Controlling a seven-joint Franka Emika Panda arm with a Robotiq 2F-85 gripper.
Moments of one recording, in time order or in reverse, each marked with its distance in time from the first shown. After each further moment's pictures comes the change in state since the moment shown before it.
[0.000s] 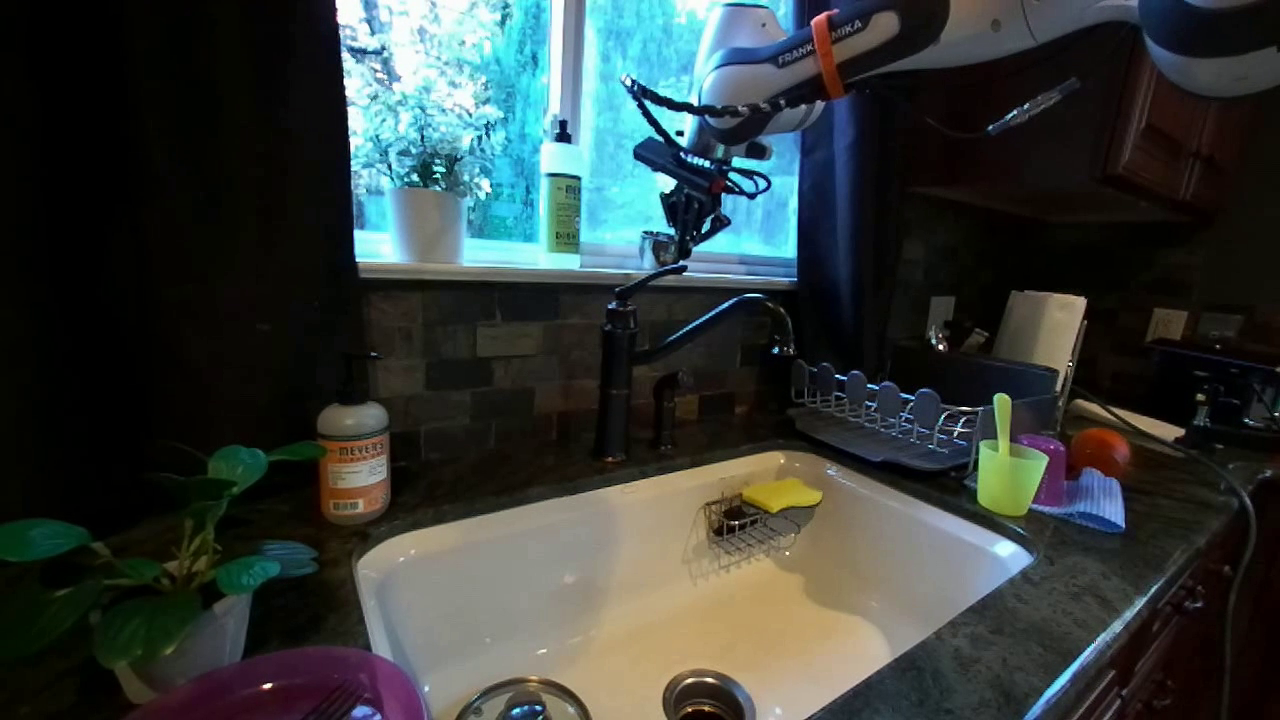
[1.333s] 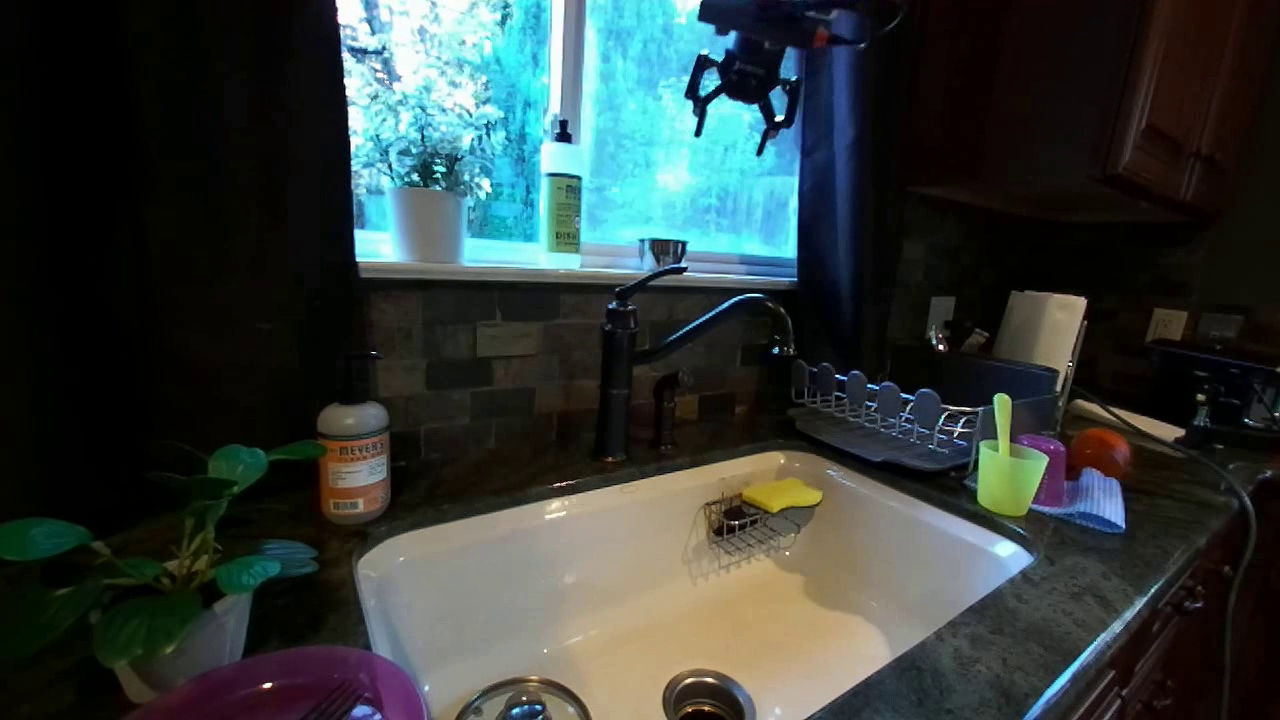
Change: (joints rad) arm 0.016 -0.366 0.055 -0.153 0.014 -0.226 -0.386
